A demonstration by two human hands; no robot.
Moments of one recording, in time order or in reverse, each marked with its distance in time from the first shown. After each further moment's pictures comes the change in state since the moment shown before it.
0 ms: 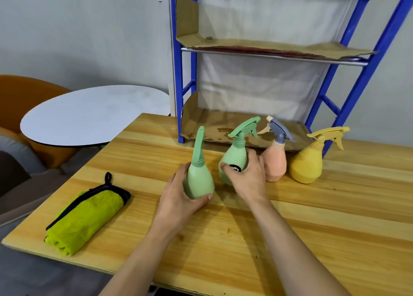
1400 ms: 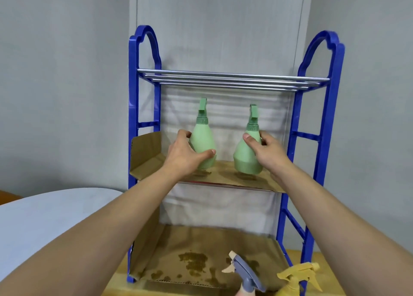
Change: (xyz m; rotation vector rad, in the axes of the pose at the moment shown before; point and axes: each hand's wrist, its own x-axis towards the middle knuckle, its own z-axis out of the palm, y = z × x) left_hand 0.281 0.287 -0.051 -0.085 0.189 0.341; right_hand 0.279 -0.179 -0.191 0.222 0.099 -0.230
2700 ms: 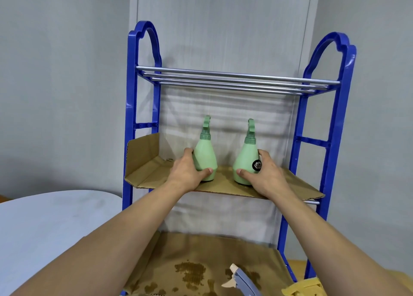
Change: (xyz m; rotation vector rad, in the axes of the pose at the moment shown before) left_hand 0.013 -0.033 0.031 0.180 -0.130 -0.045; right_hand -0.005 0.043 0.014 -0.454 0.014 0.002
